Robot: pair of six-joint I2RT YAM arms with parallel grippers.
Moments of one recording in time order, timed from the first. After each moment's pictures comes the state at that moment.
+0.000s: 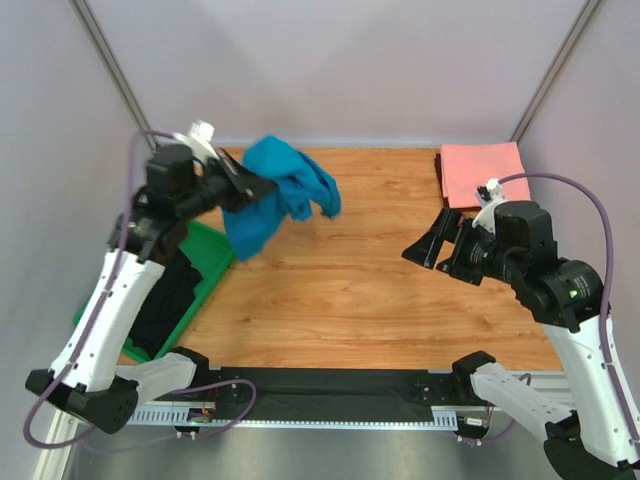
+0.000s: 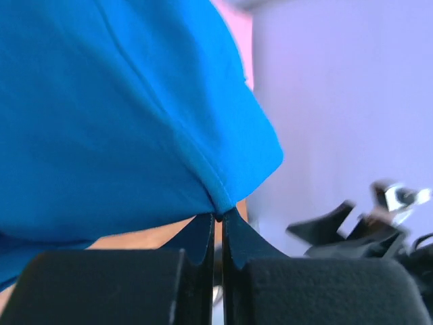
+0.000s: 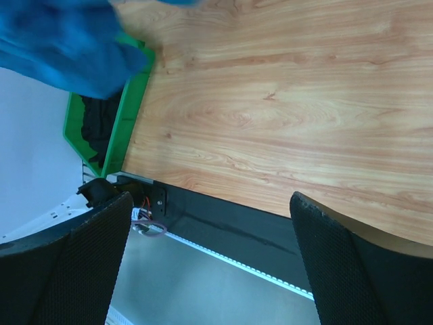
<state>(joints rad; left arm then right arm) -0.34 1.13 1.49 -0.63 0.30 -0.94 0.40 0.88 1.40 -1.16 -0.21 0.69</state>
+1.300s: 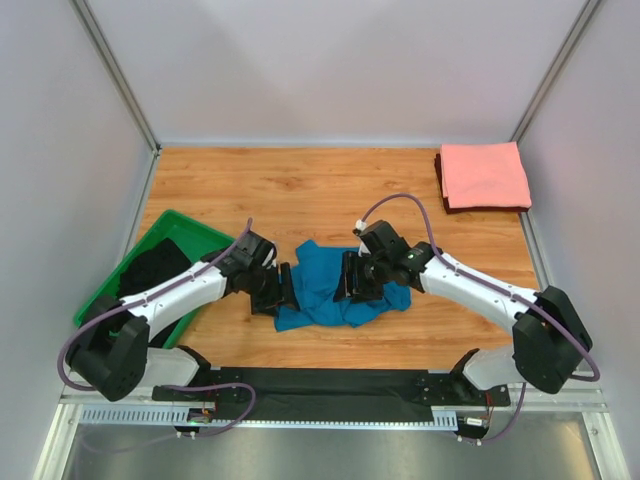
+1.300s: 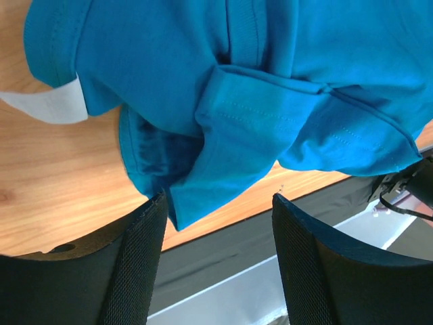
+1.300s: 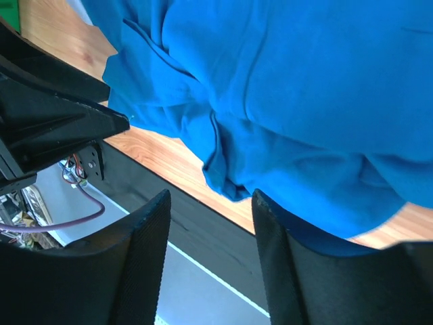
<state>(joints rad) -0.58 1.30 0.72 -0.58 0.32 -0.76 0.74 1.38 0.91 -0.53 -0.31 0.74</state>
